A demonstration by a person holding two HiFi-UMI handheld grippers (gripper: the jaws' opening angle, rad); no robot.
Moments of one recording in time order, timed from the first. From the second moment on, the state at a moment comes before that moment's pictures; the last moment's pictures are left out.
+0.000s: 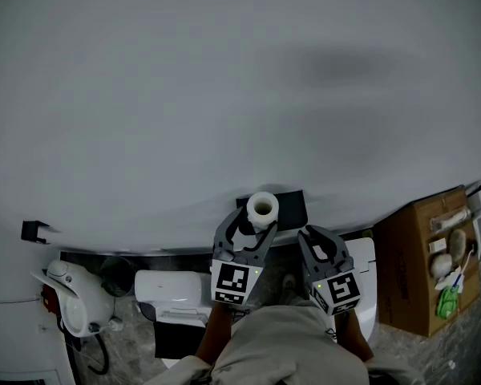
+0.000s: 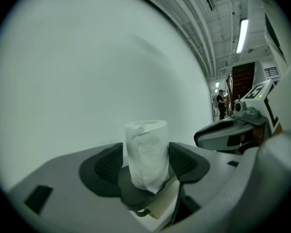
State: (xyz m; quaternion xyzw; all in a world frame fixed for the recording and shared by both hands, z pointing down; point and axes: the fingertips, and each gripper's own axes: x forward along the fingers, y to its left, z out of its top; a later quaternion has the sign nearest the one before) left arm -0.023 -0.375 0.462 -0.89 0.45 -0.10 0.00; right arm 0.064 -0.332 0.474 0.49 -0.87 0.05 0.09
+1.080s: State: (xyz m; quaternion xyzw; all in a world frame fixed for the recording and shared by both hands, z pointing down) left arm -0.012 -0.387 0.468 -0.89 0.45 -0.12 0.00; right arm 0.071 -0.337 0.473 0.50 -0.86 0.05 0.09
